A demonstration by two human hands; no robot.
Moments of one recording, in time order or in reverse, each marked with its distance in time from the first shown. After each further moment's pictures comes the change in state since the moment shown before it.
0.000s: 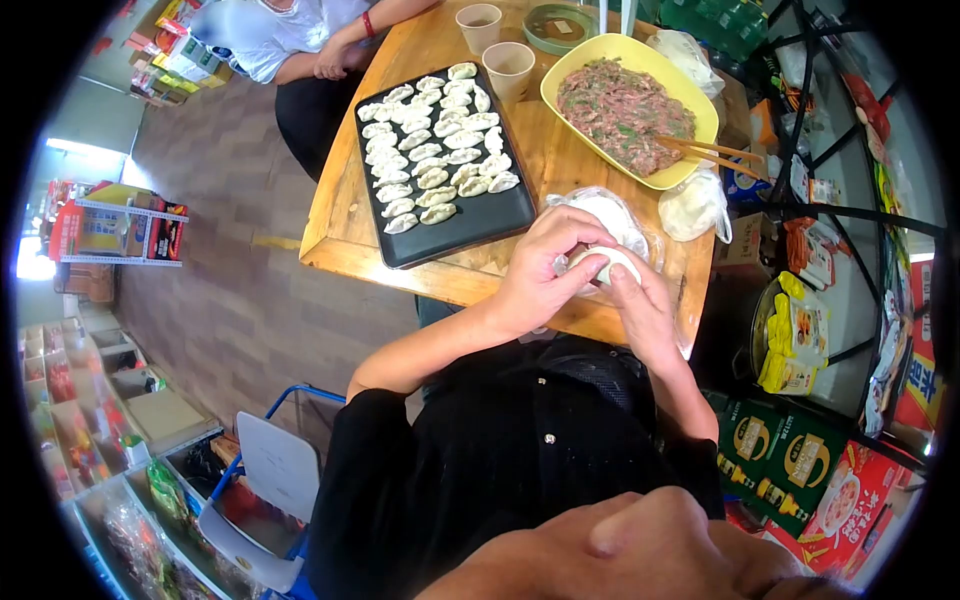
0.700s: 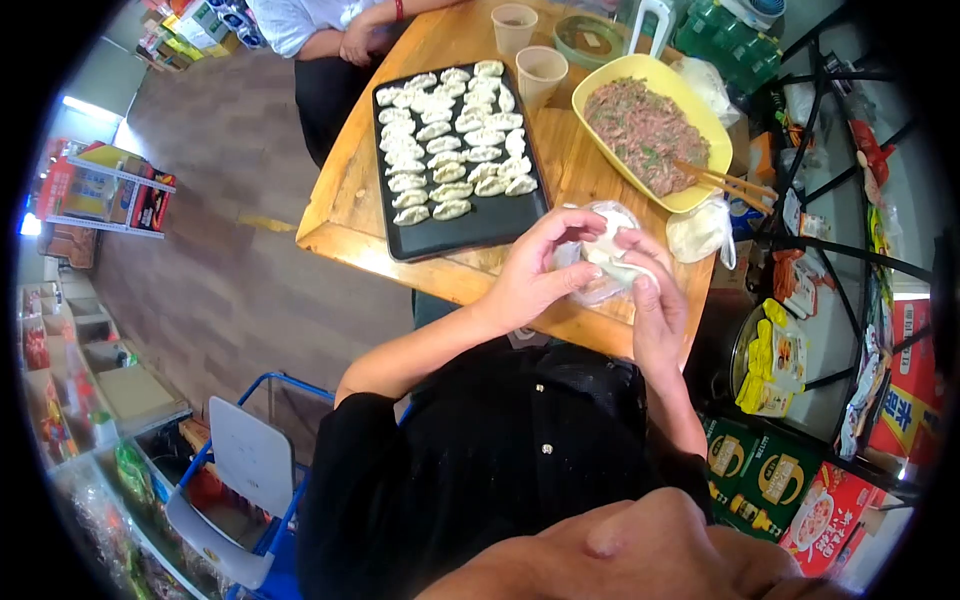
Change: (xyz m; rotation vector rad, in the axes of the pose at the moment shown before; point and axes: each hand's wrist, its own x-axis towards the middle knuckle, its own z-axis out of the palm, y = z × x) left_hand -0.012 -0.018 -0.026 -0.400 0.046 -0.076; right_hand 0.012 -0.007 0.014 -0.337 0.089 -0.255
